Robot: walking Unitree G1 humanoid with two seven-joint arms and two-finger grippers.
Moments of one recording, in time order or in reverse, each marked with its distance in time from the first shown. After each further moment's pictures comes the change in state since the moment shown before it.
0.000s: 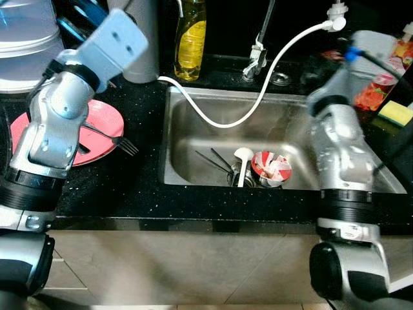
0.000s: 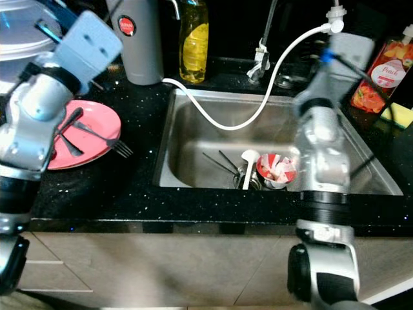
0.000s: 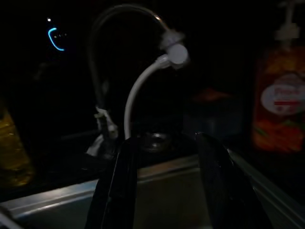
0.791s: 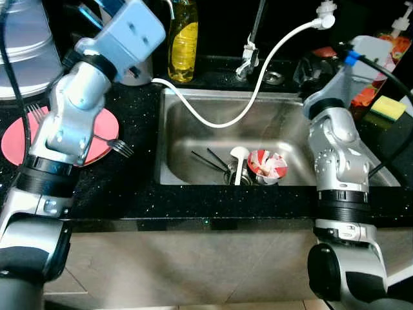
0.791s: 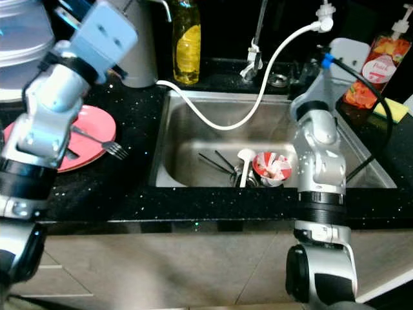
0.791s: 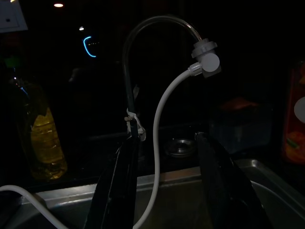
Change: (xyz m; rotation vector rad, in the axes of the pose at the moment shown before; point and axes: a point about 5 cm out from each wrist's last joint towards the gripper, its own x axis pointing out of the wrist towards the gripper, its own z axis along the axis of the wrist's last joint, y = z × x) left arm 0.020 0.001 -0.001 -0.235 0.037 0.086; right arm -0.004 0.023 -0.003 0.022 -0.026 0.122
